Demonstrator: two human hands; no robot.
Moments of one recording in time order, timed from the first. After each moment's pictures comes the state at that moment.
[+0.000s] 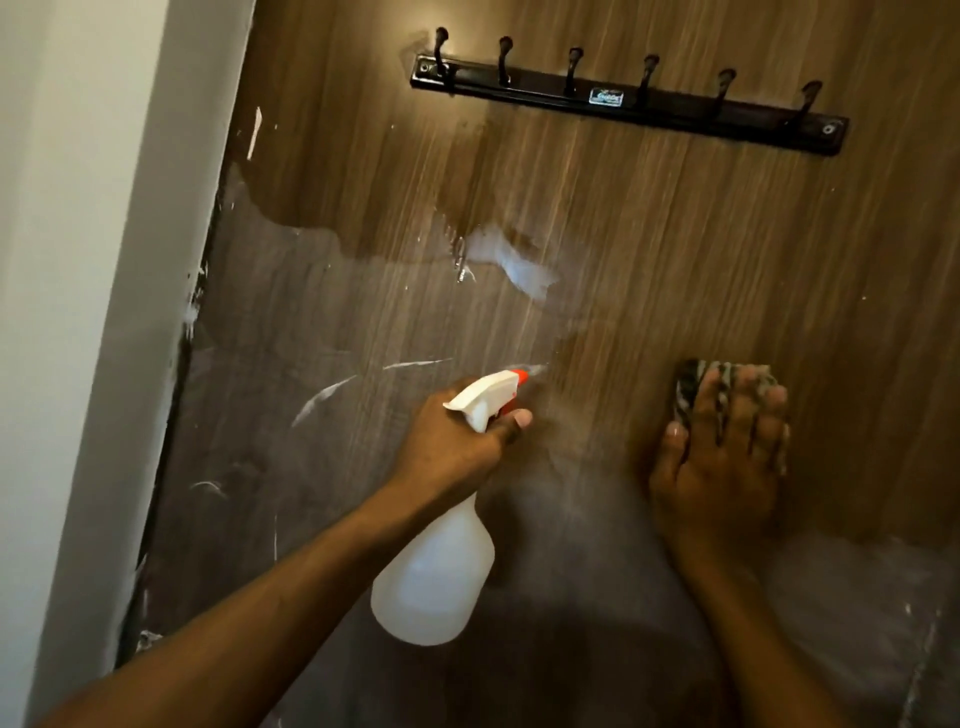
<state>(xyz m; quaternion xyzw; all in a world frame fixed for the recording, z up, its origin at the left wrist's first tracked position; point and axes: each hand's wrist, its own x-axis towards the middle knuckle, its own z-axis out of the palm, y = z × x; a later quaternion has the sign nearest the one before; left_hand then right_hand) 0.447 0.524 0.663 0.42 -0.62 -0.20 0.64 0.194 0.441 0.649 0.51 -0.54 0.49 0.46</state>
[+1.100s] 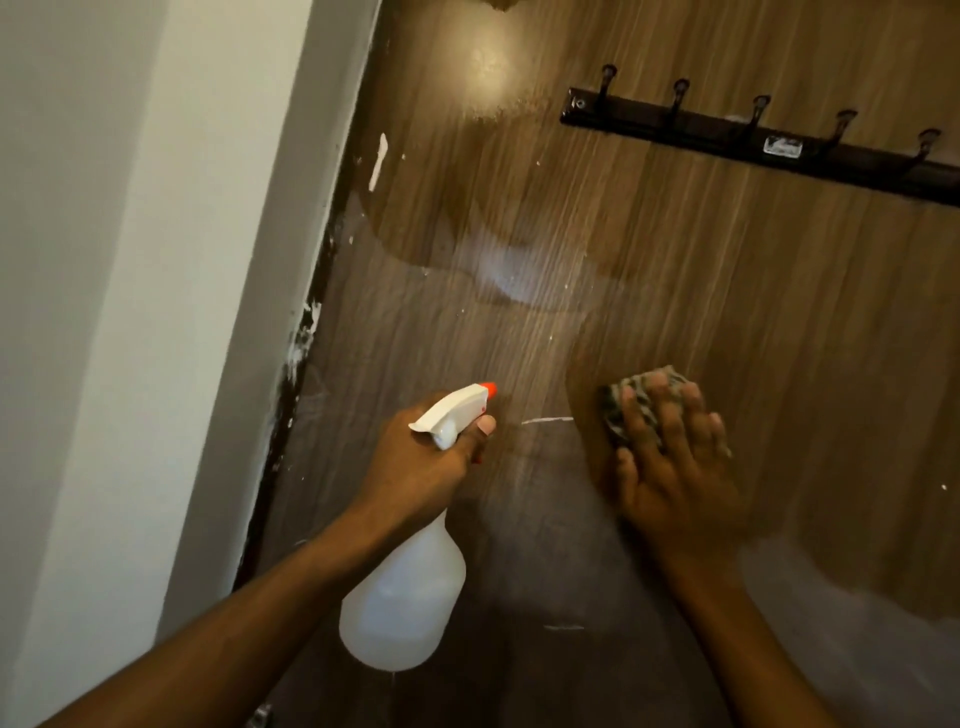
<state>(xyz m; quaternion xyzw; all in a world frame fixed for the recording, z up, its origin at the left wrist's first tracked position) 0.626 0.506 0.660 0.41 -0.58 -0.23 0.66 0.366 0.419 0.653 0.62 -0.43 0.40 0.52</state>
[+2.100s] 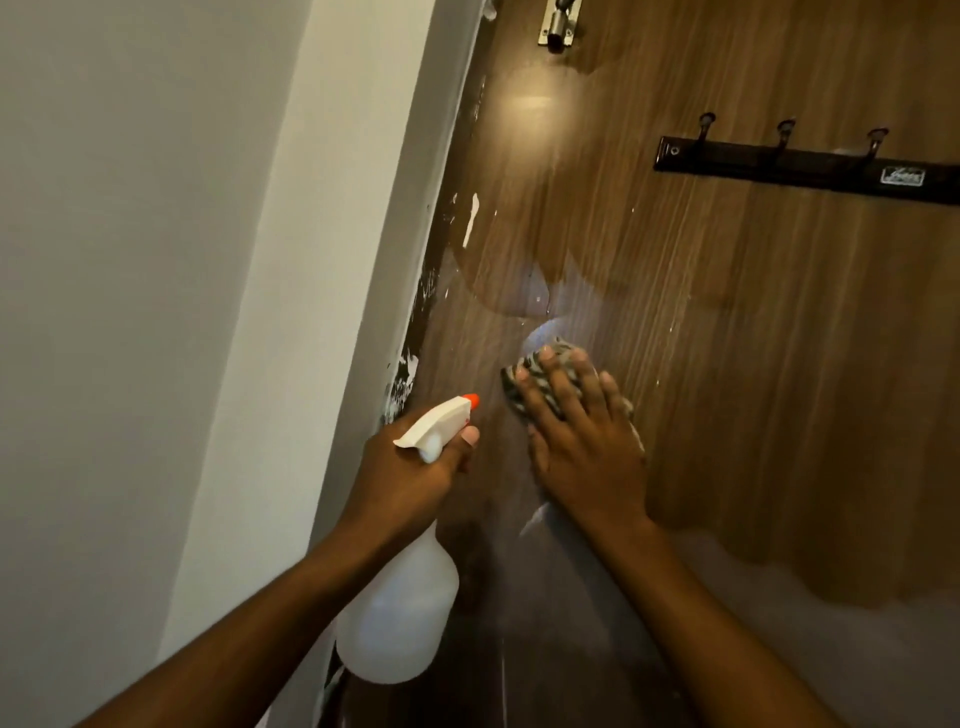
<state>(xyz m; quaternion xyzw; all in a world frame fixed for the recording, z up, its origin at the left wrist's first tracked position) 0.738 0.492 0.666 0.48 -0.54 -0.14 0.67 0.551 0.373 0.686 0.68 -0.37 0.33 0.54</state>
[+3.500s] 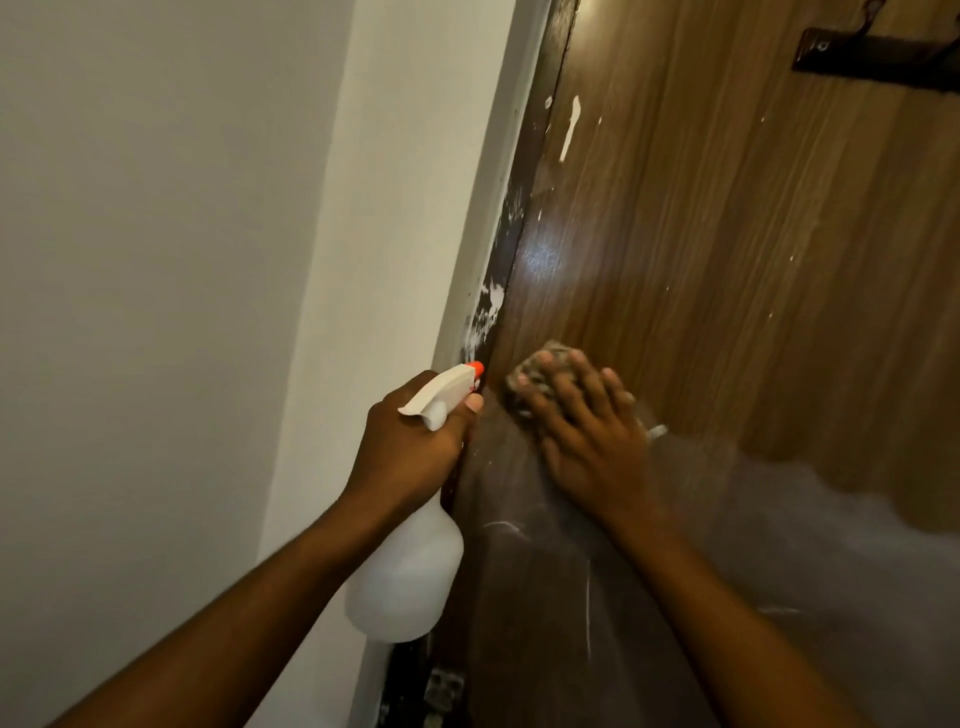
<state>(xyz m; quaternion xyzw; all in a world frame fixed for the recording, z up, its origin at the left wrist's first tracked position) 0.824 0.499 0.618 0.47 -0.57 -0.15 0.65 0.613 0.365 0.605 0.72 -0.31 0.31 0.54</state>
